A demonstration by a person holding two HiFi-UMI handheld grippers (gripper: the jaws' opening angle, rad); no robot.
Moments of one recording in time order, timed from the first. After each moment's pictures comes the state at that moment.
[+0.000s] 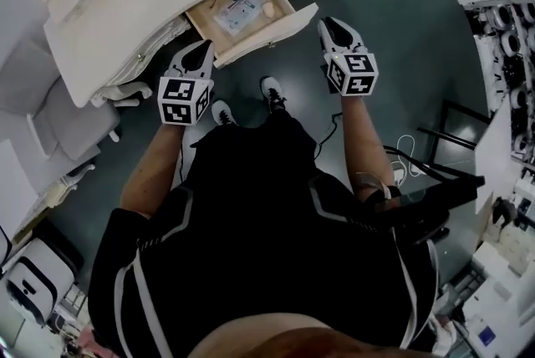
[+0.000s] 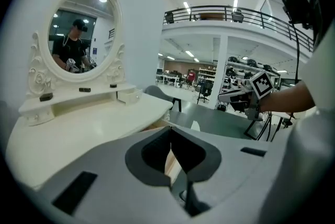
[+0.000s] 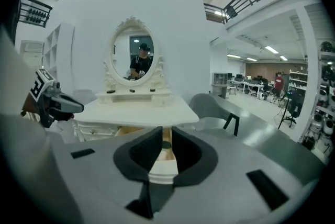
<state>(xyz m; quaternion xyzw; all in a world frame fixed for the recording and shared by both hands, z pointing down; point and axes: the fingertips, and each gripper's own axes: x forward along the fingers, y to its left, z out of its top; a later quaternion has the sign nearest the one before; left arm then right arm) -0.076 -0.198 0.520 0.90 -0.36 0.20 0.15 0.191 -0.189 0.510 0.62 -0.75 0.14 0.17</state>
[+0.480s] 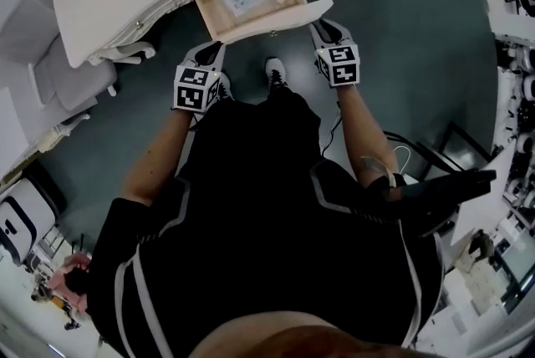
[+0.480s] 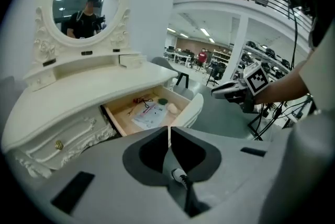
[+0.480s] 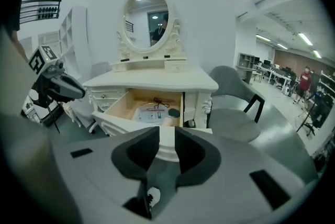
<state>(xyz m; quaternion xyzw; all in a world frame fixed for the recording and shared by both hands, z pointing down) -0.039 -0.167 0.630 0.84 -0.39 0.30 0.24 0.202 -0.210 0.652 0.49 -0.80 0.19 0.29</state>
